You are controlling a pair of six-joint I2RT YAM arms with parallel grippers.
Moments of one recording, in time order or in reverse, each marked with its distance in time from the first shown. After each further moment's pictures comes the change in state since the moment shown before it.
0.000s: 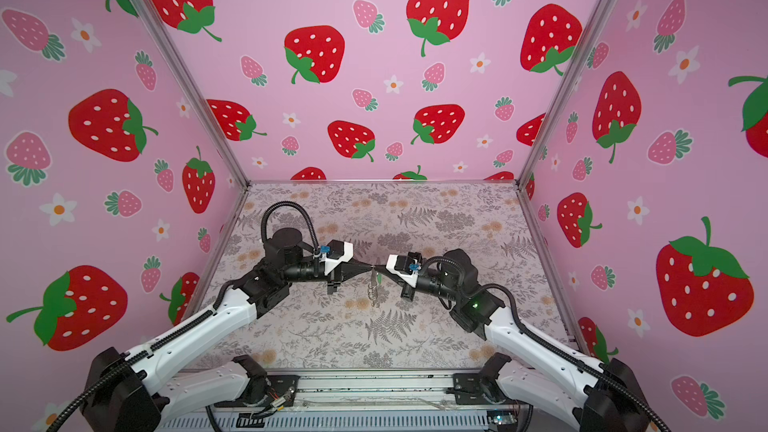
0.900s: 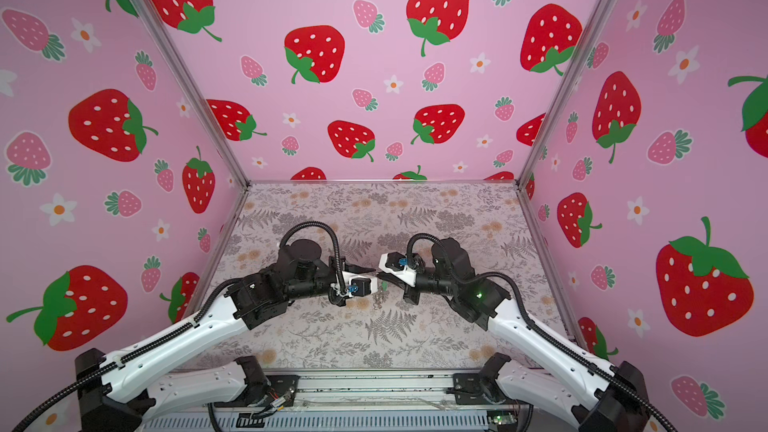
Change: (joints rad) left arm -0.287 -0.049 0.170 -0.410 -0.589 0.539; right arm 0.002 0.015 0.185 -0.482 -0.003 -0.075
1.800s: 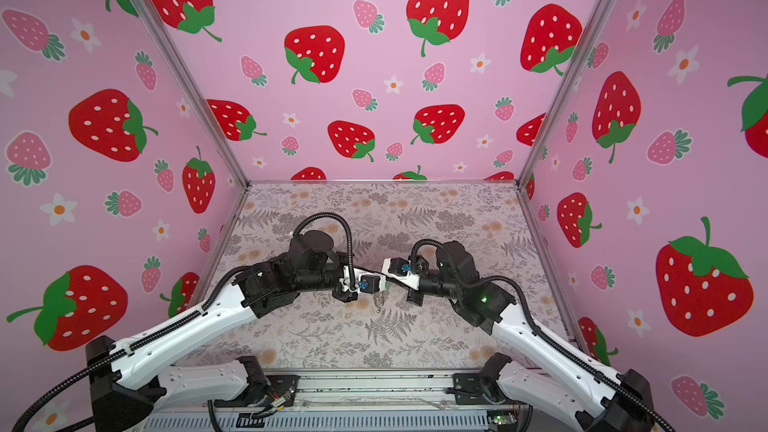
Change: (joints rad) left arm -0.006 0.104 0.142 -0.146 0.025 0.038; right arm 0.000 -0.047 -0.023 -0.004 0.028 -0.075
